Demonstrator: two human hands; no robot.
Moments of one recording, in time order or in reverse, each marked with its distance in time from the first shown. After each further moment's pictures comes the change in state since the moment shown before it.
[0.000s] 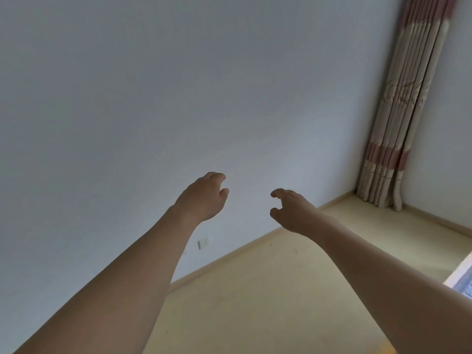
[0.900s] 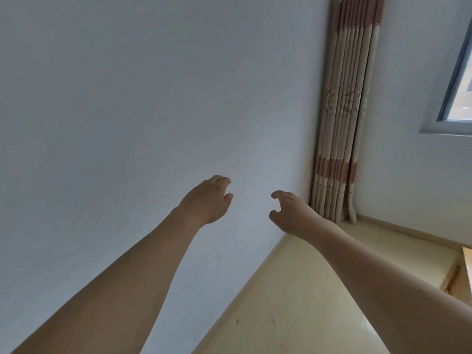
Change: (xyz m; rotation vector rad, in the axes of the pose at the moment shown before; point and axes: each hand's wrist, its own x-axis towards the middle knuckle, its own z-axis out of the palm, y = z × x) left_hand 0.647 0.001 0.192 -0.035 -0.087 0.396; right_hand 0.553 0.219 -0.022 -0.043 0.191 0.308
